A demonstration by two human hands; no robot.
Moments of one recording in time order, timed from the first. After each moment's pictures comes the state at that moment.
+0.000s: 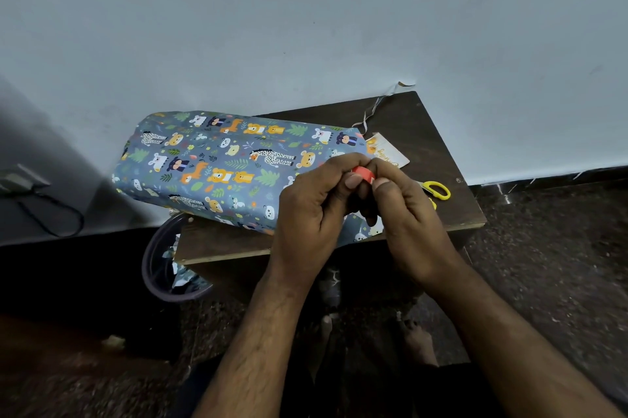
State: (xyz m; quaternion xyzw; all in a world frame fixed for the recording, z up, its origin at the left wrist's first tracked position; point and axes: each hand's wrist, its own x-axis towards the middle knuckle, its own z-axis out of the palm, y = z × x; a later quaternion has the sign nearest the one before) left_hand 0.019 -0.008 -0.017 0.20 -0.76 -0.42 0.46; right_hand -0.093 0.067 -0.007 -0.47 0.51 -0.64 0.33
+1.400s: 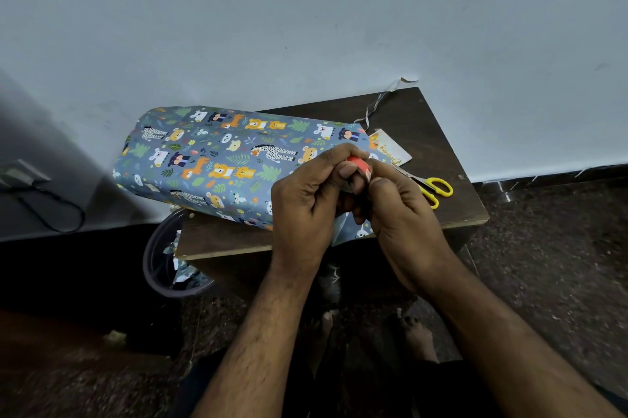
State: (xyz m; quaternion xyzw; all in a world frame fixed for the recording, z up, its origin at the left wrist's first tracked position) left_hand 0.015 -0.010 -0.024 0.22 -0.66 -0.53 0.49; right_hand -0.082 0.061 -0.012 -0.40 0.48 -0.67 0.39
